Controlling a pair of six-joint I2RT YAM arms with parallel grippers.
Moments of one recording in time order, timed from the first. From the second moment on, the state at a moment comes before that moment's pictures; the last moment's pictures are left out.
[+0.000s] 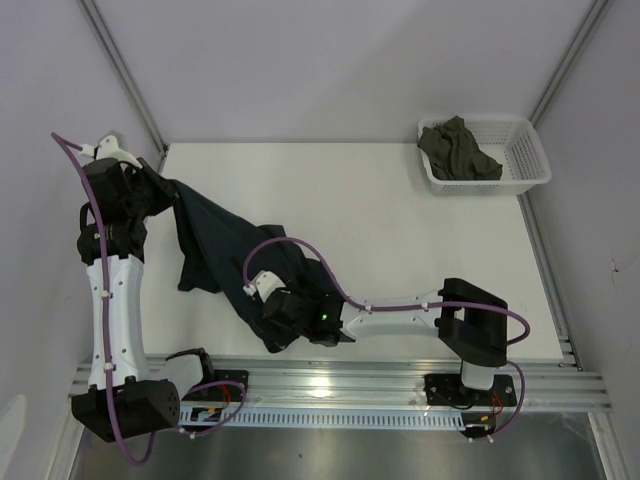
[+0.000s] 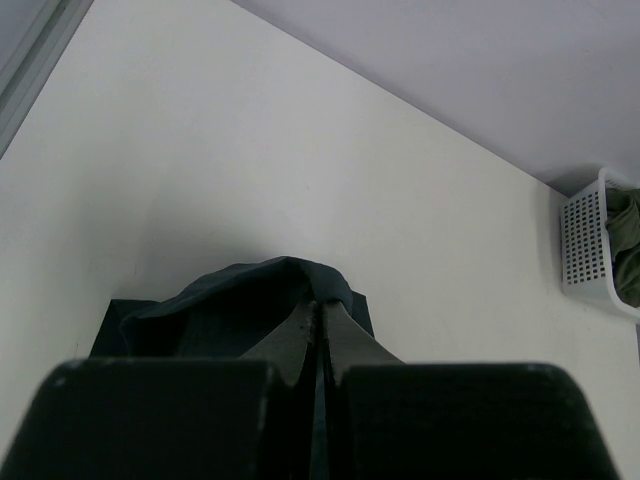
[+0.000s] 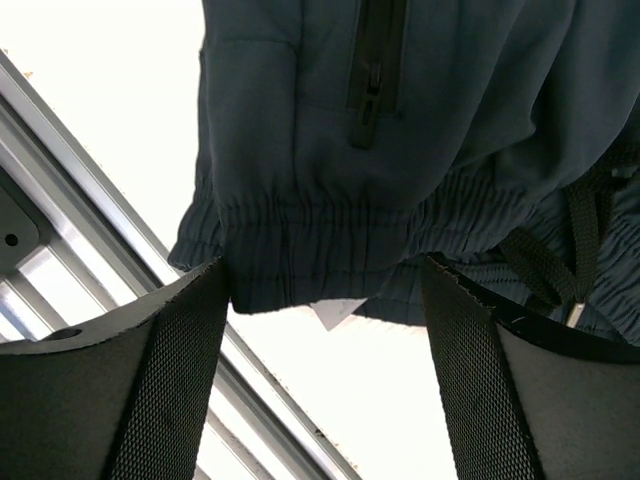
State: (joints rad) left arm 0.25 1.07 1.26 -0.58 0.21 -0.42; right arm 1.35 1.81 1.21 -0.22 0.31 0.27
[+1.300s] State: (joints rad) left arm 0.25 1.11 1.33 -0.59 0.22 -0.42; right arm 1.32 1.67 1.18 -0.25 0.27 0.25
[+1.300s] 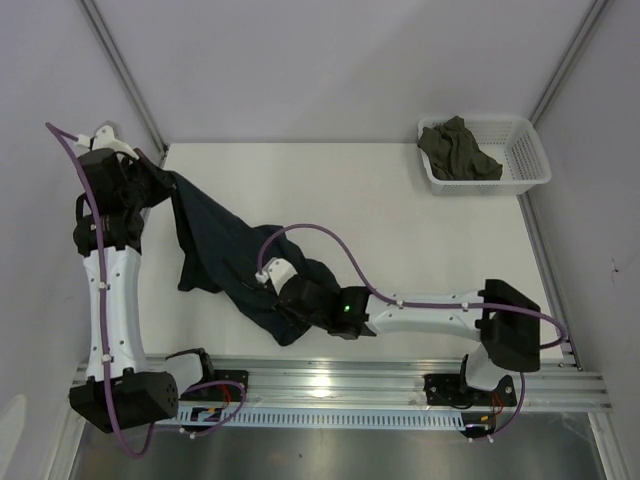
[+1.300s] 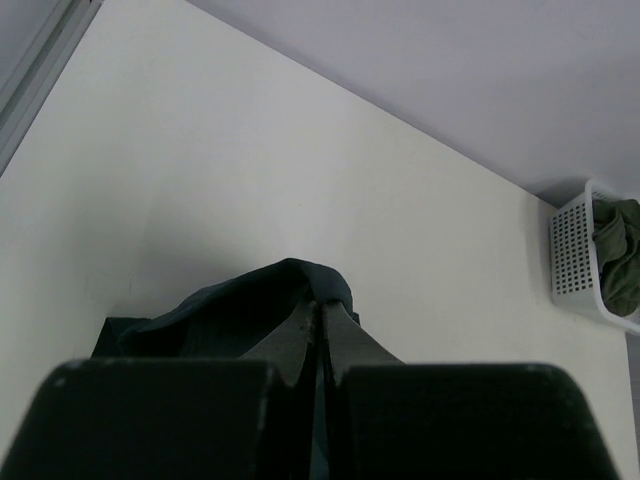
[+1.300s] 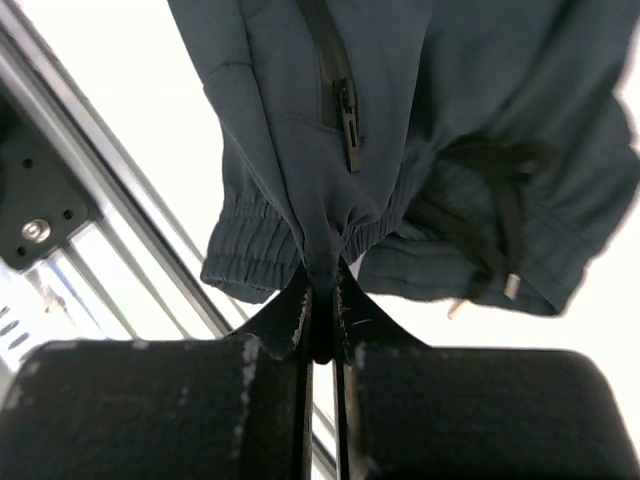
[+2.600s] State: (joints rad) left arm 0.29 0.89 1.67 -0.70 0.45 -0.53; right arm 0.65 1.06 1.71 -0.72 -0.23 0.09
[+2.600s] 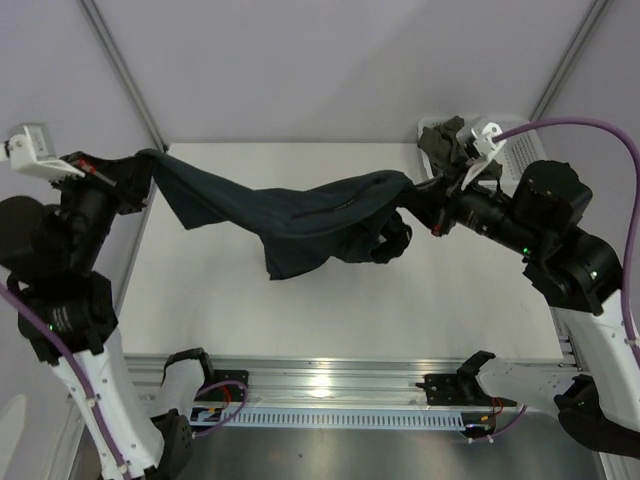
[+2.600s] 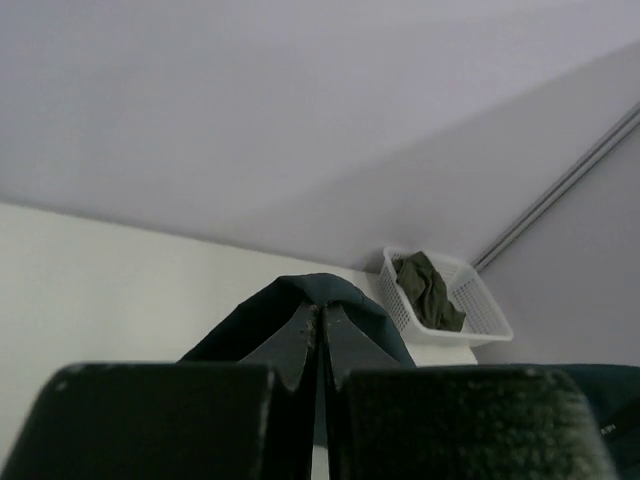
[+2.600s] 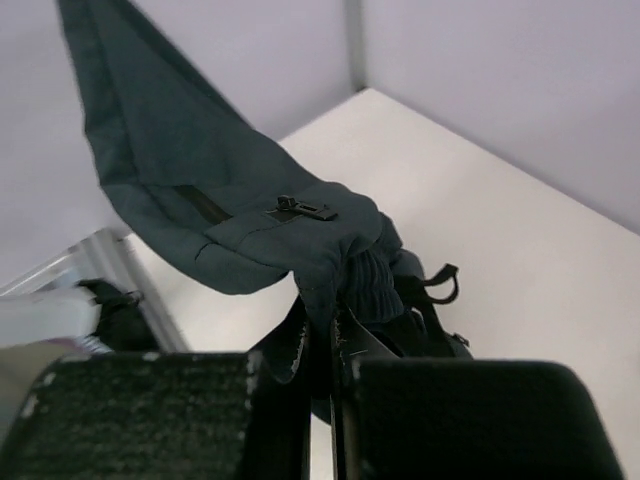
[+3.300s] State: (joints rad) left arm 0.29 0.67 1.61 -0.44 0.41 -0.57; right arm 0.62 1.05 1.82 -0.65 -0.56 0.24
